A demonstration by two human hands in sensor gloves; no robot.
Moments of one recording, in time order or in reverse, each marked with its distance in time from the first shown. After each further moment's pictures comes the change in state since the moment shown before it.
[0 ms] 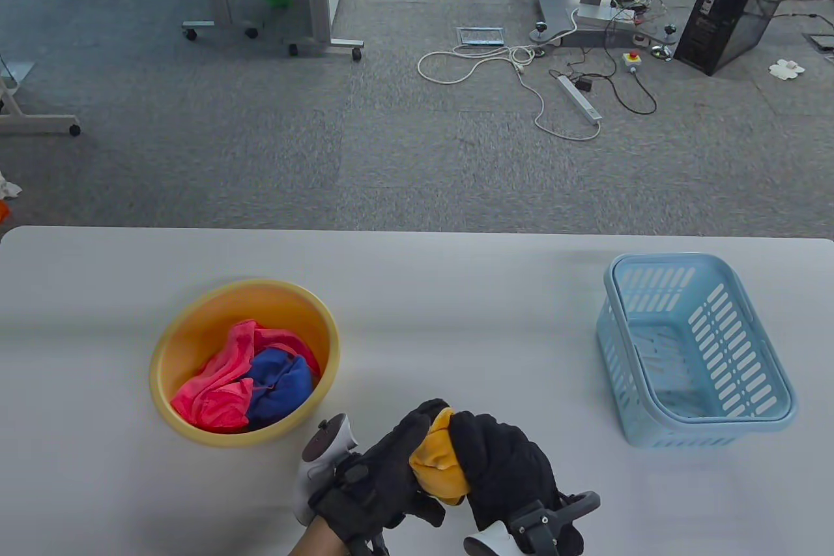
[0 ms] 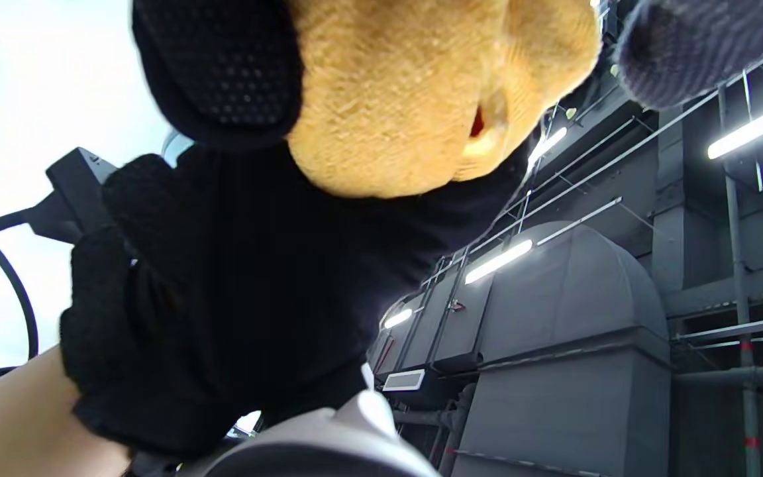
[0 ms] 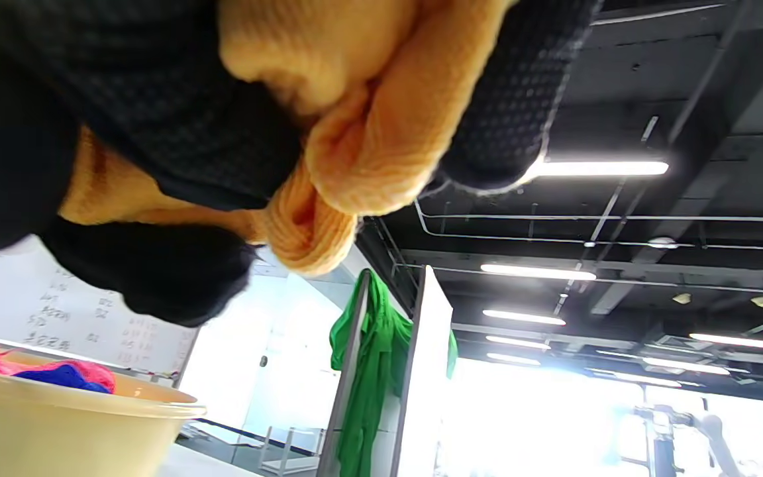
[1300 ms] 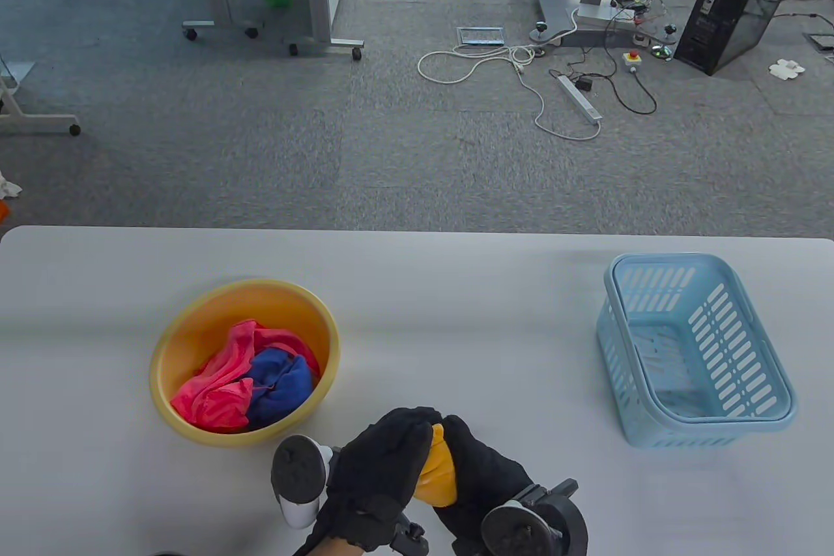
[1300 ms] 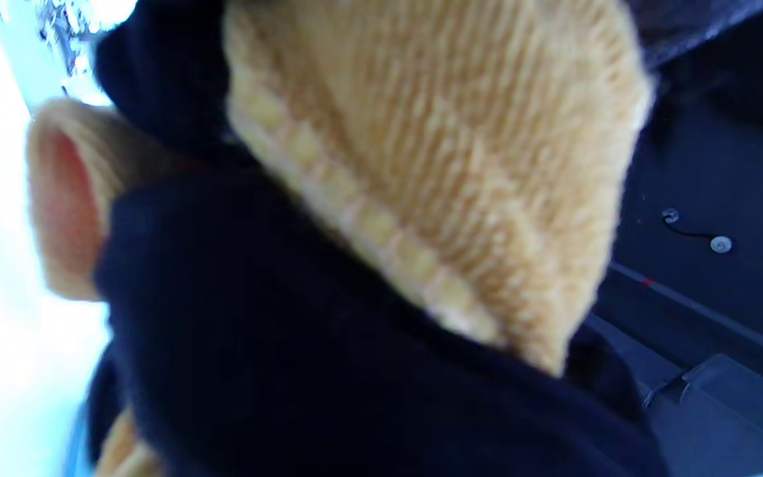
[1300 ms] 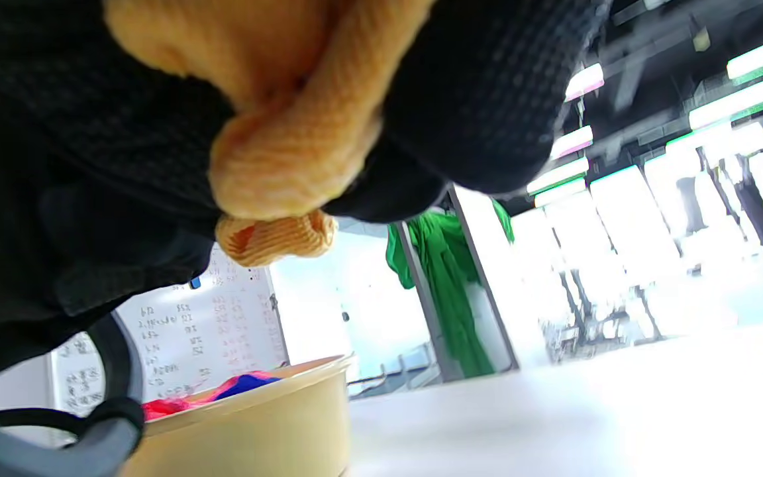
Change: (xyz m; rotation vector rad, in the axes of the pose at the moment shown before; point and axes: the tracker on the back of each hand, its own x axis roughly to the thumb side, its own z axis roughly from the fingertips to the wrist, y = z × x) left_hand 0.034 -0.006 0.015 0.465 -0.601 -0.778; right_hand -0.015 0.023 -0.003 0.235 0.148 -0.603
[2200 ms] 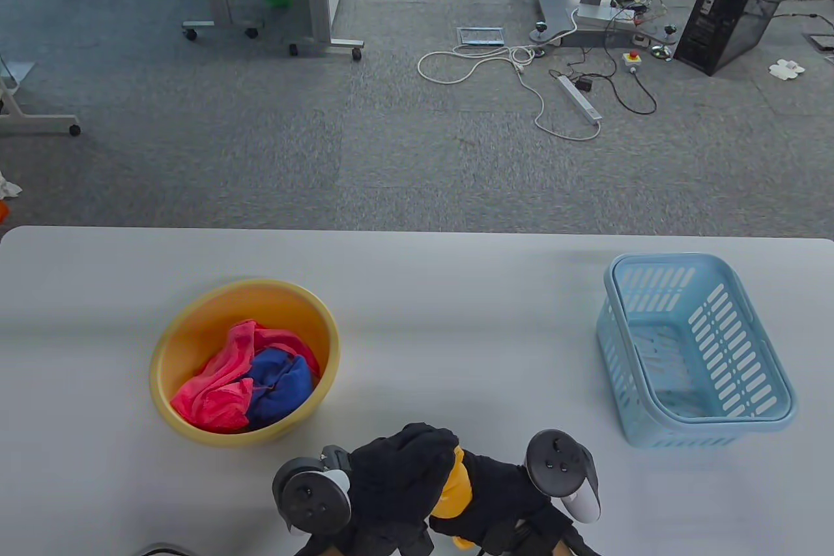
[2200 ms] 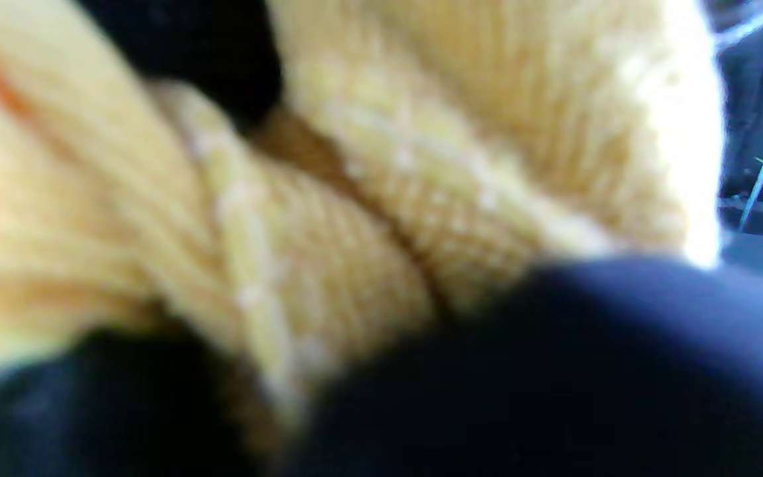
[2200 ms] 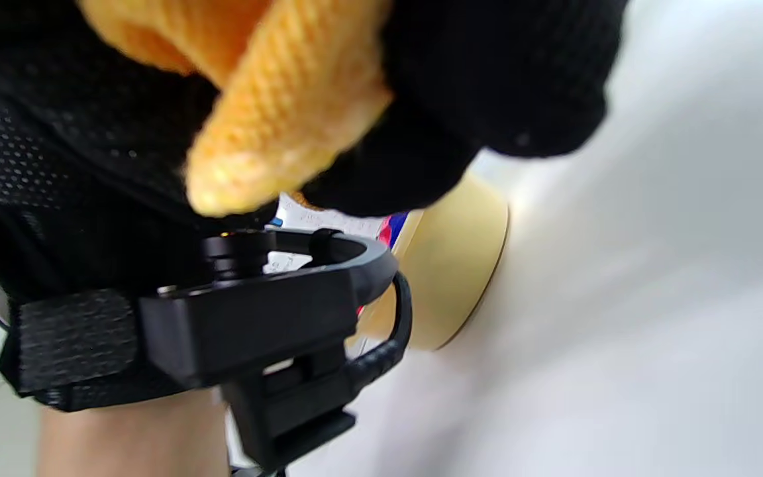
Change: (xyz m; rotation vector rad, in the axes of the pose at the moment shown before) left_hand 0.034 -0.009 0.002 -0.015 -0.324 -0.317; right_hand -0.049 0.036 -0.006 0.482 0.117 -0.837
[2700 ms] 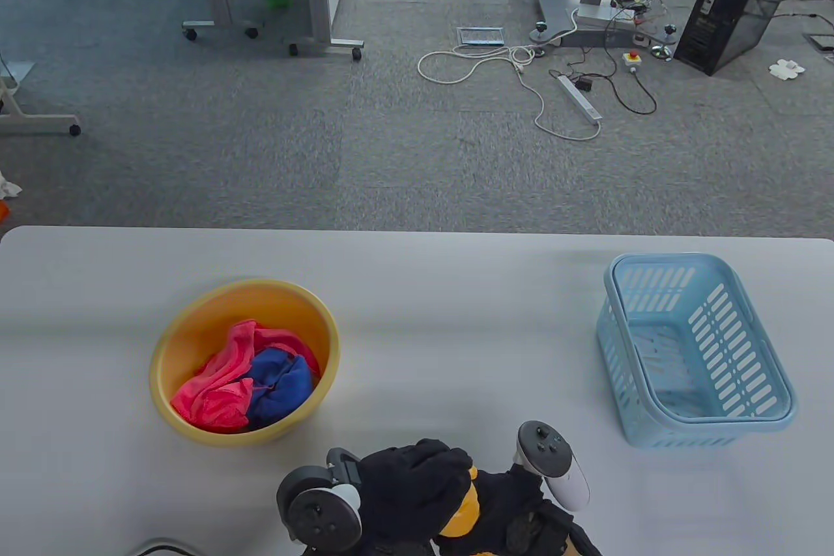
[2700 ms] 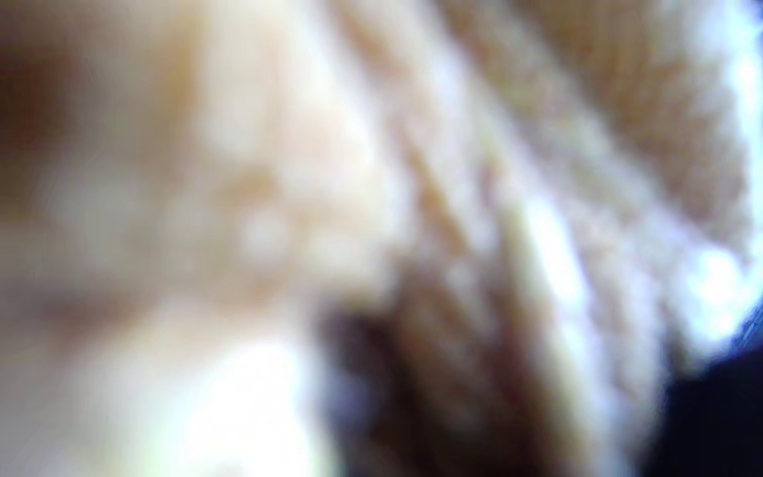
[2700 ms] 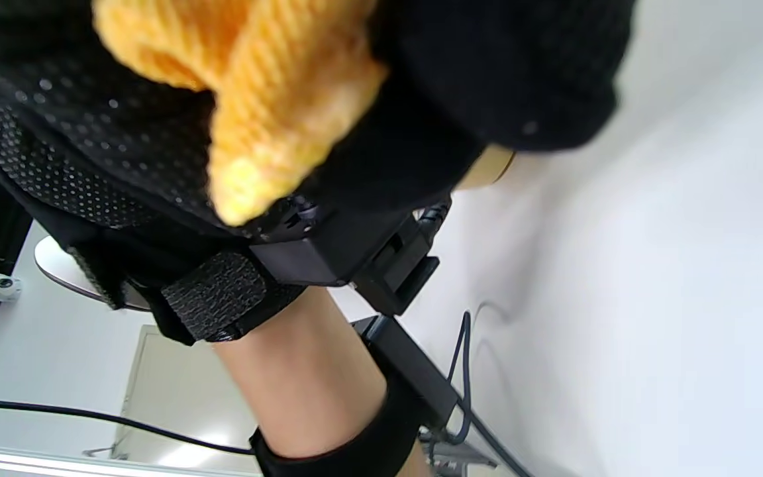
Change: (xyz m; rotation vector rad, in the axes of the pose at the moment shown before) left_hand 0.025 -0.001 -0.006 -0.075 -0.070 -0.052; right_hand -0.016 0.012 -0.005 0.345 0.034 -0.325
